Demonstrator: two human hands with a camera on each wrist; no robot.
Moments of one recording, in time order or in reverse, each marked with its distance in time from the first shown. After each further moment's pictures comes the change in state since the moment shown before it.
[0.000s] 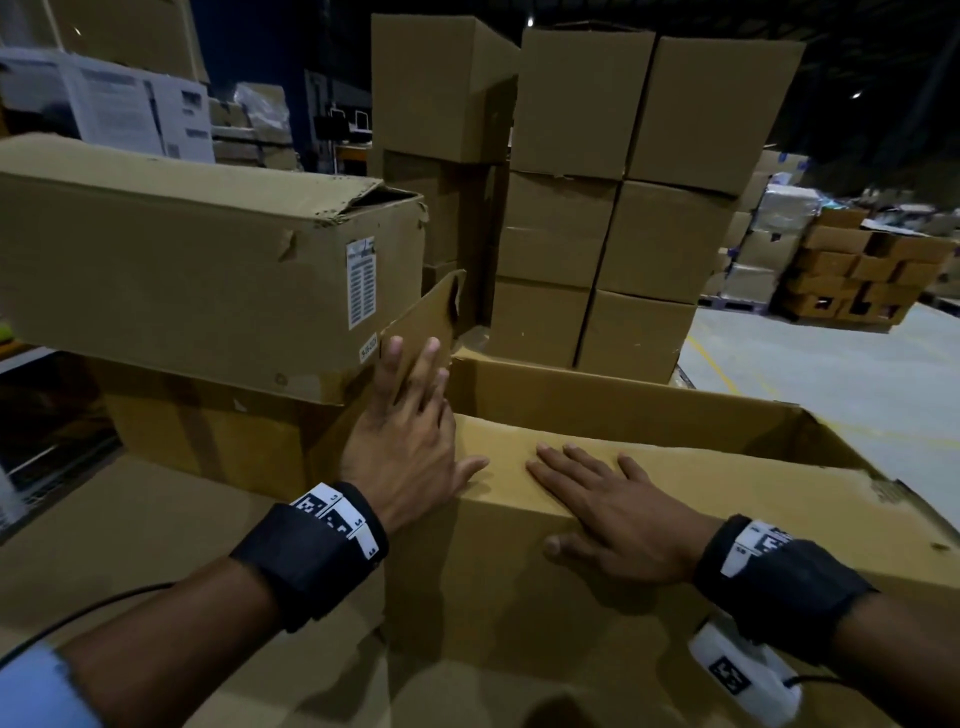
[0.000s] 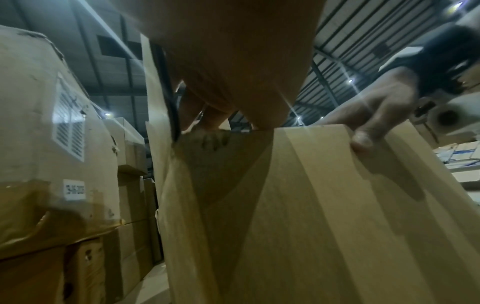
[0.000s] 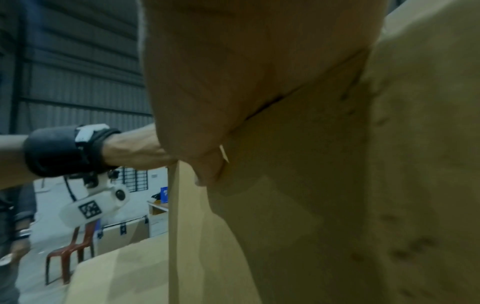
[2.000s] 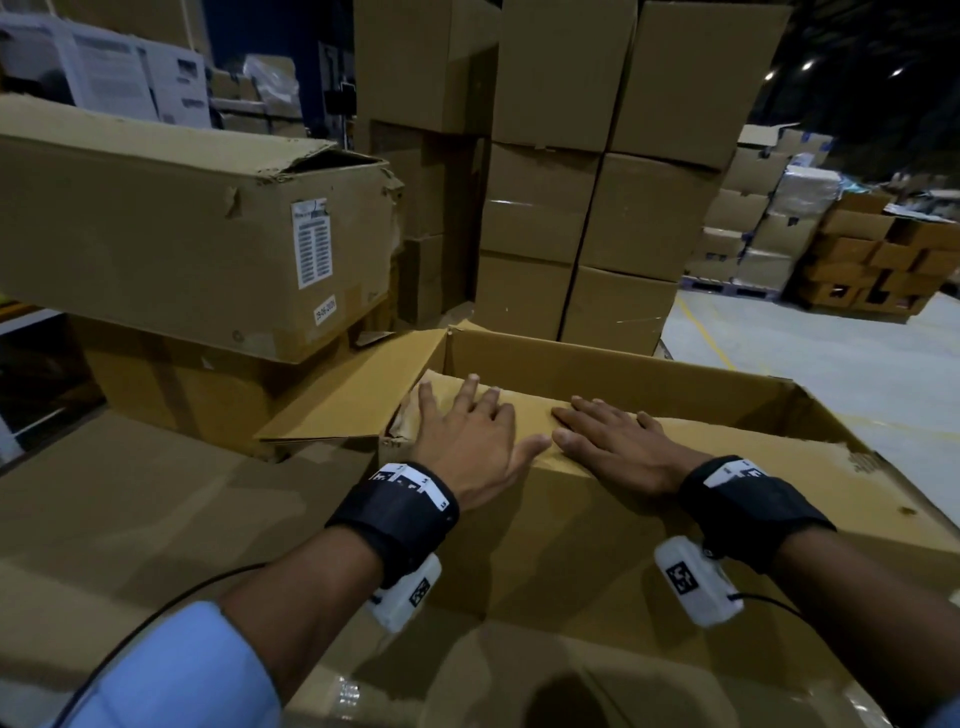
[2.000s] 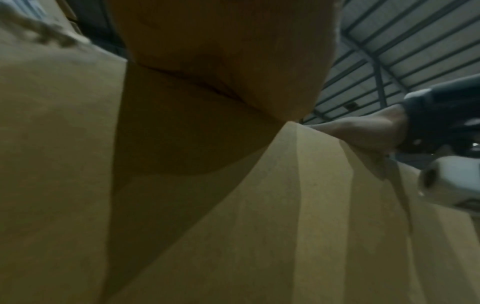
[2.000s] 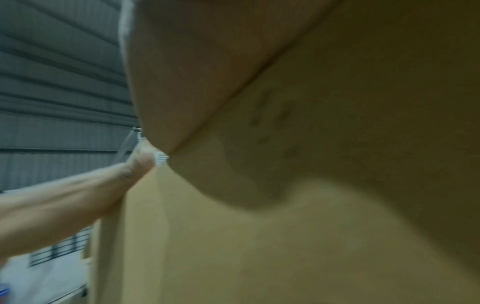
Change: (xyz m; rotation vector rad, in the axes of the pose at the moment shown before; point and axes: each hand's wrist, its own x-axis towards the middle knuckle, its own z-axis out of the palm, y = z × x) left_hand 0.033 0.123 -0.034 -0.649 -0.137 0.040; right_hand -0.028 0.090 0.016 0.261 0.075 0.177
